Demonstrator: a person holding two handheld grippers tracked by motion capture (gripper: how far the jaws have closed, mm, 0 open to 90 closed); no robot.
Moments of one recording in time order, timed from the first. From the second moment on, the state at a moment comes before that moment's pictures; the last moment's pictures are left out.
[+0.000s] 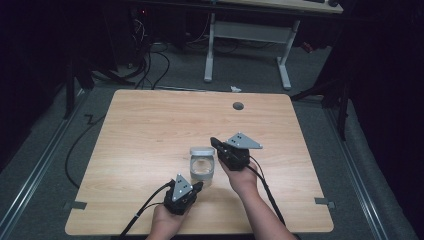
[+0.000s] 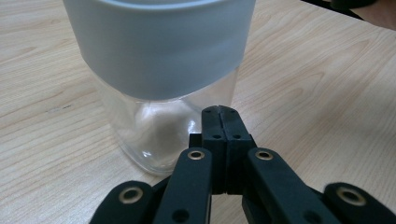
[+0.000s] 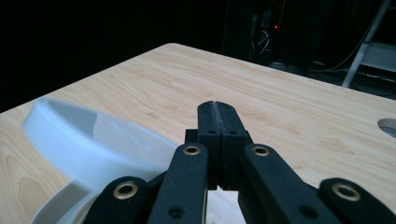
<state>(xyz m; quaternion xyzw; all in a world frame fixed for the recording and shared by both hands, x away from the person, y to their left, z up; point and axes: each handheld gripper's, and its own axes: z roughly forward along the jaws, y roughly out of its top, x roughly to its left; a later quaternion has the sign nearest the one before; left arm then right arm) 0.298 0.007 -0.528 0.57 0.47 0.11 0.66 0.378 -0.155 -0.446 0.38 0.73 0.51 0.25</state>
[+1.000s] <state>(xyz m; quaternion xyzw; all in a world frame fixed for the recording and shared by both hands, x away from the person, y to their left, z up) 0.297 0.010 -0.525 0.57 0.47 0.11 0.66 0.338 -0.154 -0.455 0.36 0.73 0.53 0.24</state>
